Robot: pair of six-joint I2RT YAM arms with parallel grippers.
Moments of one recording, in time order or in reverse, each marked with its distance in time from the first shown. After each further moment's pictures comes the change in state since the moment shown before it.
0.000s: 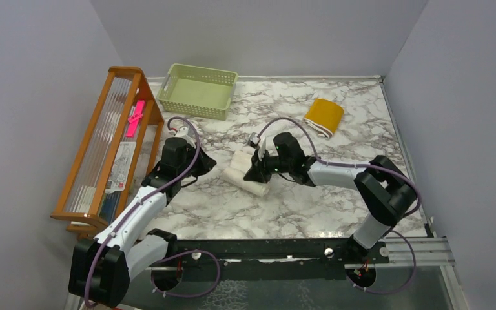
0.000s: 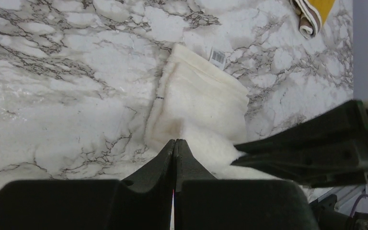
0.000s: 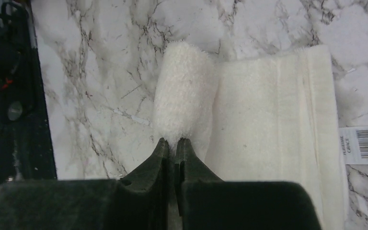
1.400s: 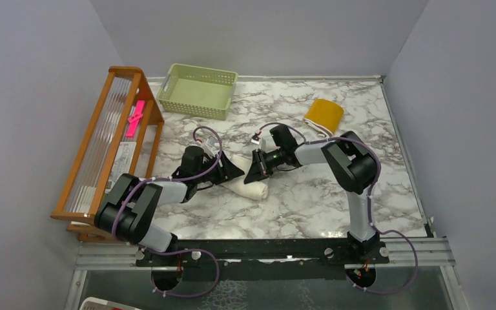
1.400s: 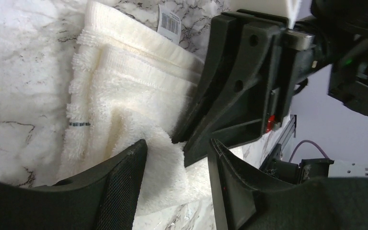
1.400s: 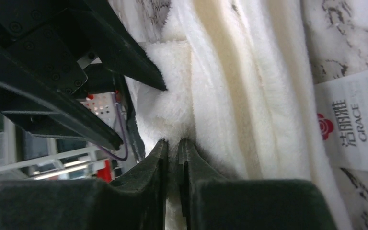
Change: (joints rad) left arm -0.075 0.472 -0.178 0.677 0.316 -0.219; right arm -0.198 0.455 0.290 -0.168 -0.496 0.588
